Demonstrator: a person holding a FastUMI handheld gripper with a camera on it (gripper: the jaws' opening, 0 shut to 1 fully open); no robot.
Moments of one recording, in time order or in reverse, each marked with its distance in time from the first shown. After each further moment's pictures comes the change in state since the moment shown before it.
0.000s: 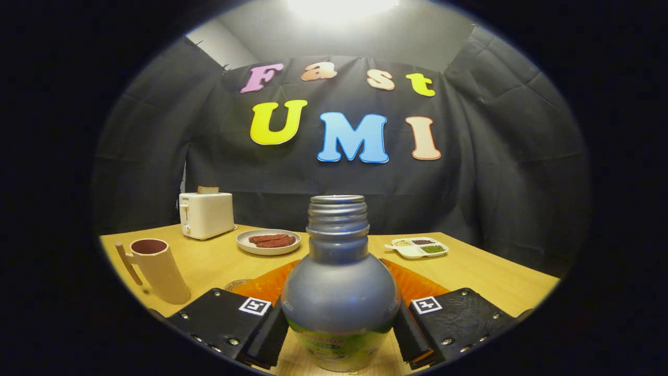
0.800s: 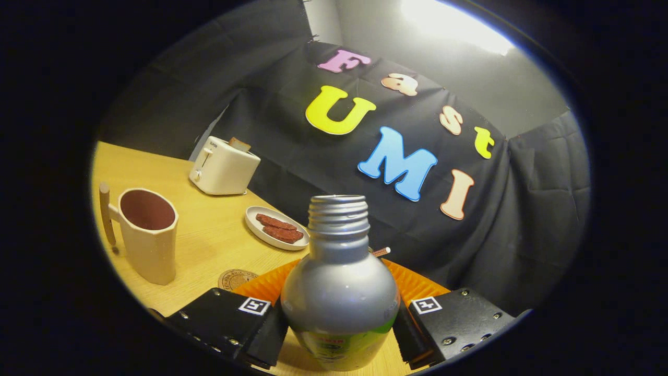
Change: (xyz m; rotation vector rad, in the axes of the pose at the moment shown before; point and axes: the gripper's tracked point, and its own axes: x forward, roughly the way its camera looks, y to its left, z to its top) arm 0.025 0.075 0.028 -0.503 -0.002 0.019
